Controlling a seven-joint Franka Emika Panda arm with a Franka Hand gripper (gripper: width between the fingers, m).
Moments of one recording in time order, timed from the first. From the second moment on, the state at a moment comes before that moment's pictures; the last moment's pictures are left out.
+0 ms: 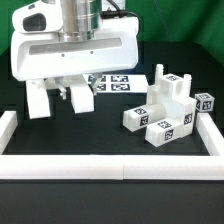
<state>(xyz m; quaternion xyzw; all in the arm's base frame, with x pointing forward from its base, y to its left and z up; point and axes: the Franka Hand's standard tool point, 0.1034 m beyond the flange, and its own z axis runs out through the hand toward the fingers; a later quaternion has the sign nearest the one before) 0.584 -0.090 0.072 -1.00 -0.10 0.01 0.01</state>
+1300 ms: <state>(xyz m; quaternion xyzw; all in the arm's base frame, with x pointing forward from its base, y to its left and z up) 0.579 -0.052 0.113 -0.94 0.34 0.02 0.04</state>
